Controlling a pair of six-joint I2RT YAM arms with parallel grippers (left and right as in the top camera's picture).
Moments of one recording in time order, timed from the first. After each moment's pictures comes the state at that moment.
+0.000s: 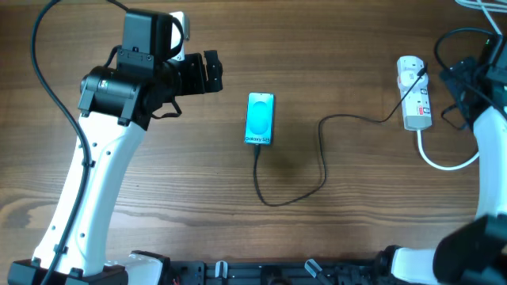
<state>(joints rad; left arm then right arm) -0.25 1.49 1.62 -1.00 0.09 -0.32 -0.33 1.57 1.31 -0.72 0.26 0.70</state>
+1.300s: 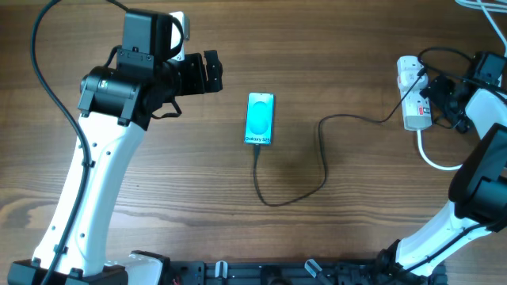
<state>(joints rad) -0.25 1.49 1.62 -1.00 0.09 -0.32 -0.44 1.99 1.31 -0.45 0.02 0.36</state>
